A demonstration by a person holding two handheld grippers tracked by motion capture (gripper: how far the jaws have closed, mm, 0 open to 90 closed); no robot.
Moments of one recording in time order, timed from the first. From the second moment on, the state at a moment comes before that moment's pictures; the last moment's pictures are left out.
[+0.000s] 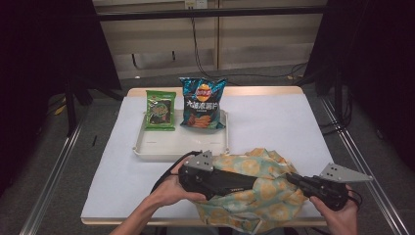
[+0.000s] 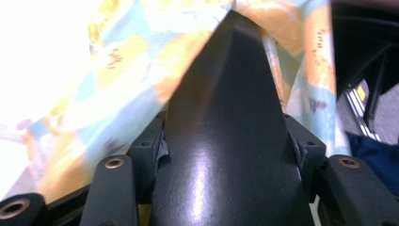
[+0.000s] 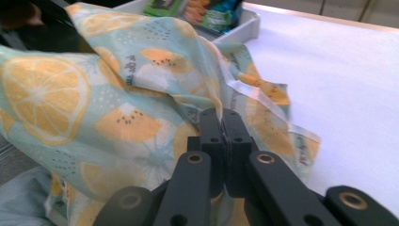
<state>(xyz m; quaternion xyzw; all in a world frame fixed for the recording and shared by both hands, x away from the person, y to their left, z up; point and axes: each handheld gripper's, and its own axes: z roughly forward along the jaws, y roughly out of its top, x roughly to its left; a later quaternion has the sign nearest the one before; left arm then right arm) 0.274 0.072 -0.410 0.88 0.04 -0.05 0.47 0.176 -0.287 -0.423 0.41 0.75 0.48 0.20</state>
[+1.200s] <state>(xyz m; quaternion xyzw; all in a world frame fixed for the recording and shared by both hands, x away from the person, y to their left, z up) 0.275 0.059 -0.412 0.88 0.08 -0.05 0.46 0.199 -0.223 -0.386 0.31 0.79 0.52 0.13</state>
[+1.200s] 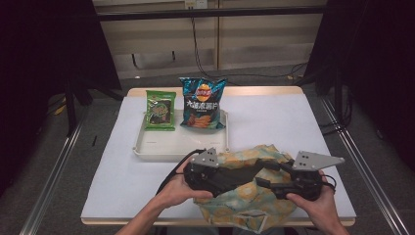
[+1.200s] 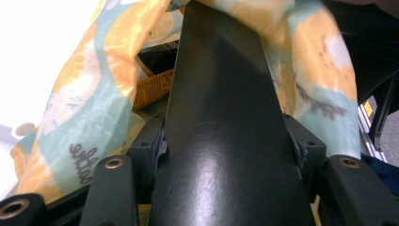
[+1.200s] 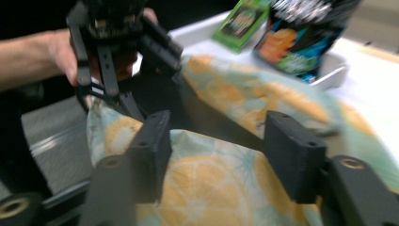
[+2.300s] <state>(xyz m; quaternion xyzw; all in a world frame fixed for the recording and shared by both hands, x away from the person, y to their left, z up) 0.283 0.087 -0.401 0.84 0.08 -0.08 0.53 0.183 -0.264 -0.415 0.35 0.79 0.48 0.15</state>
